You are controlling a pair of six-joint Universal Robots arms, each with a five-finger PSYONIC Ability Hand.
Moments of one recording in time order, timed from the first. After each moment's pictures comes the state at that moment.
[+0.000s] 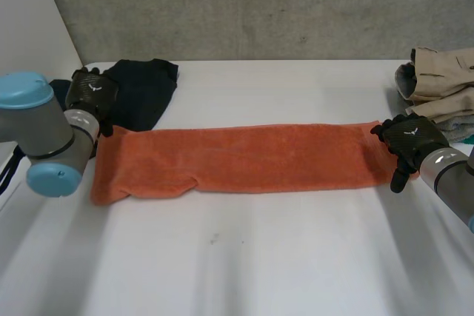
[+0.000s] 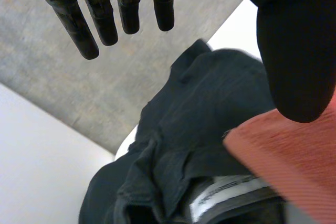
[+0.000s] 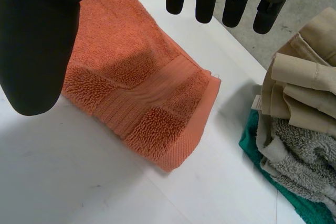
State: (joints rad) left arm 4.53 -2.28 -1.23 3.44 -1.55 3.74; right arm 1.67 -1.09 1.56 -0.08 1.40 2.55; left_hand 0.28 0.26 0.26 0.26 0.08; right_hand 0.23 0.21 0.21 0.21 0.05
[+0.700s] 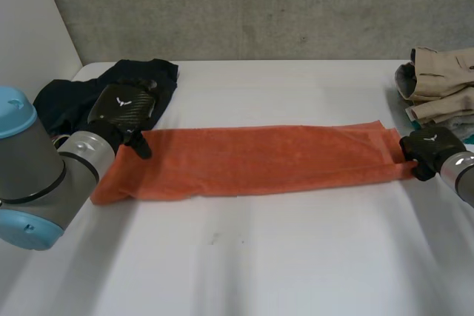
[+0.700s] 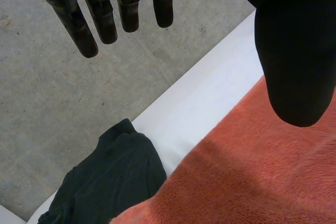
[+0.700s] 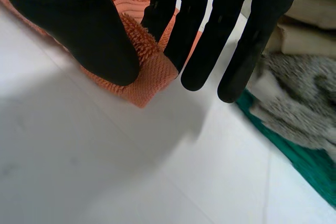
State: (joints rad) left arm 4.42 -1.91 -1.64 3.45 -1.37 3.54; right arm 1.51 -0.92 1.45 -0.10 1.29 2.48; left_hand 0.25 0.24 0.25 0.24 0.06; right_hand 1.11 1.17 1.18 1.19 0.98
